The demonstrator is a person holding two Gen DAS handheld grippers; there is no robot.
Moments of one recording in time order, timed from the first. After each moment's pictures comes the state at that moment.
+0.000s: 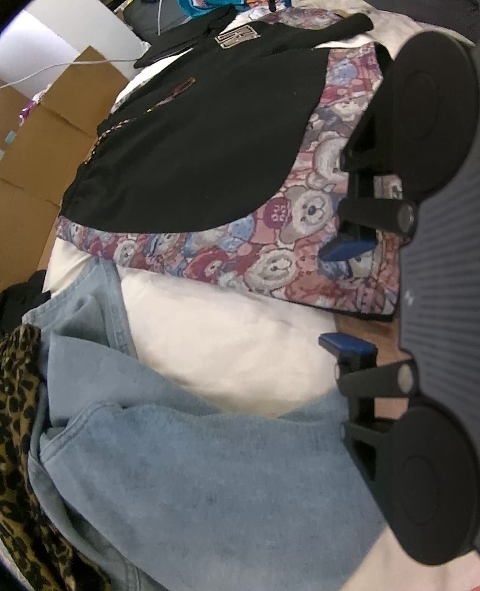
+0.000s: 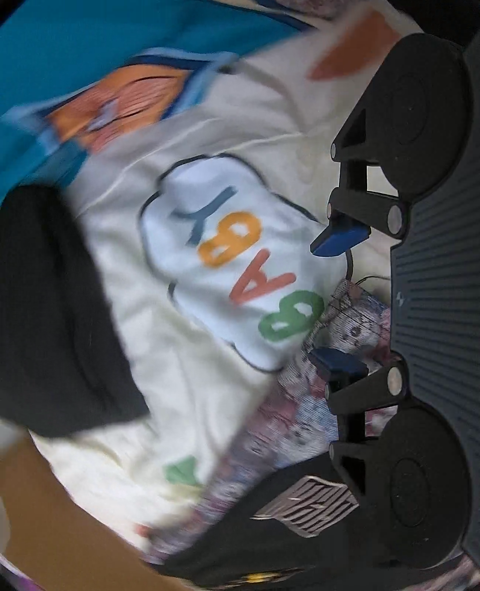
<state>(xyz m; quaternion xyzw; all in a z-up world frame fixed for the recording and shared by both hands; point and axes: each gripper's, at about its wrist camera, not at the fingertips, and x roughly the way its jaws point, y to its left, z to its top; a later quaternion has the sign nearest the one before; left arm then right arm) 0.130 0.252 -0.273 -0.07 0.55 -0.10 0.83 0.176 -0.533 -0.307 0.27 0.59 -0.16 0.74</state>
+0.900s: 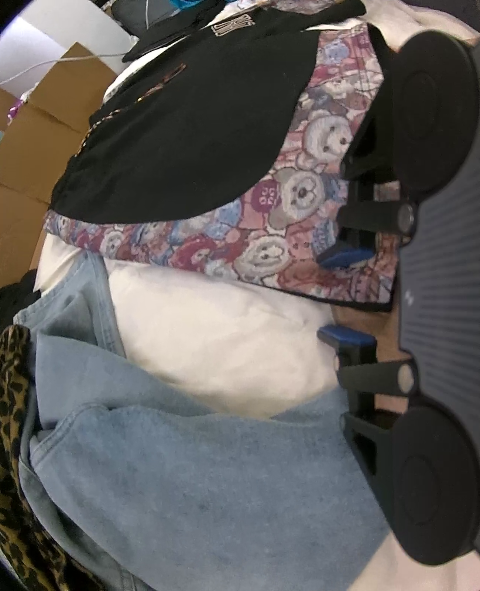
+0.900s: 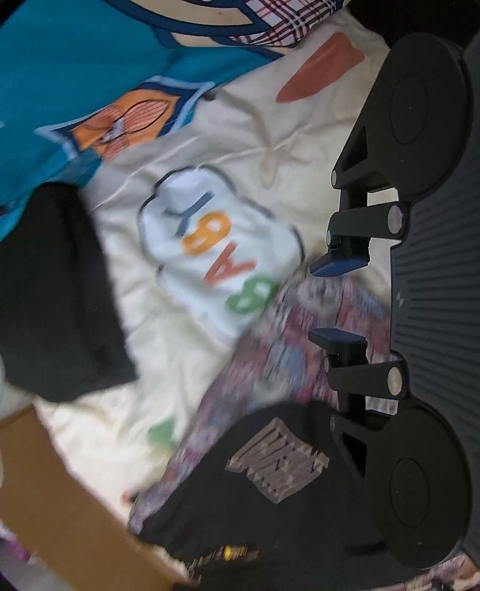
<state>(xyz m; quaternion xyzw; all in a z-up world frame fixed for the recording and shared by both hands) 0.129 0.252 -0.286 -0.05 0.55 -0.10 0.83 0.142 -0.485 -0.254 0.22 0.58 -0.14 0.78</state>
